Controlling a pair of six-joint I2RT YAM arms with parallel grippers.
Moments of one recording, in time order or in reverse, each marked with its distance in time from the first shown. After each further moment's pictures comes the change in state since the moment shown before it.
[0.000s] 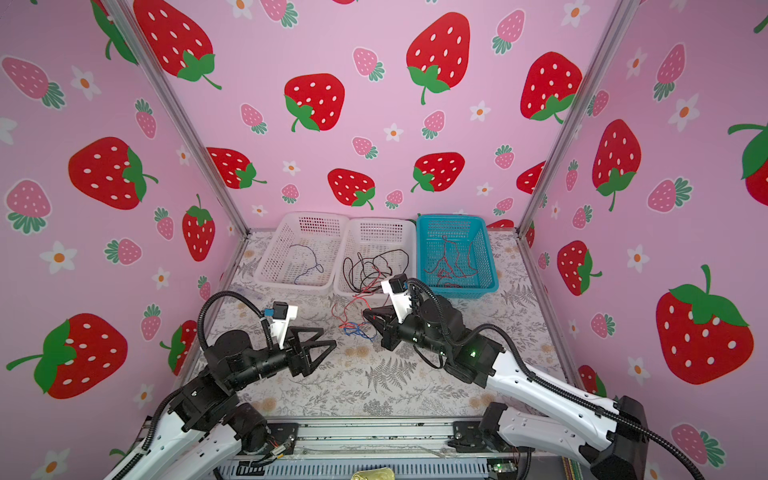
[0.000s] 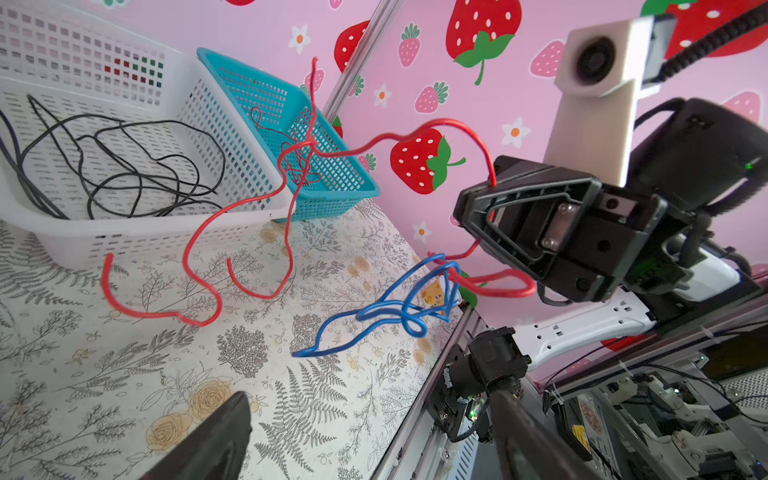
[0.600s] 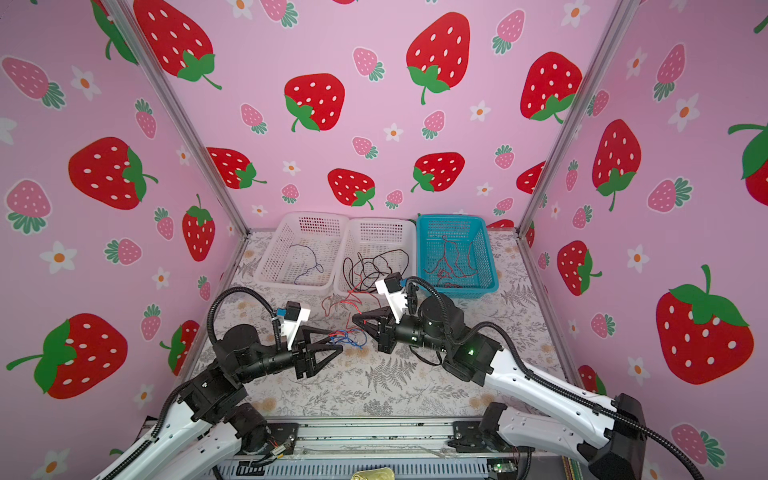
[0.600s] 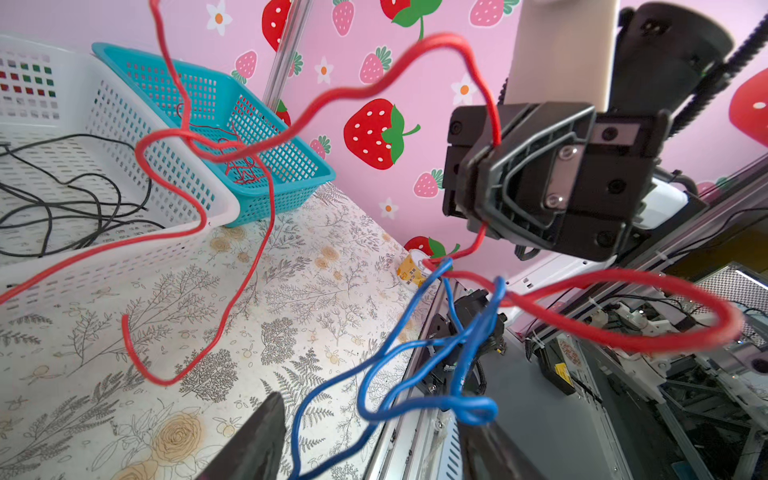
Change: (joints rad) left arm -0.020 0.079 0.000 0.095 0.130 0.100; right arm 0.000 0.024 0.016 0.087 -0.178 0.097
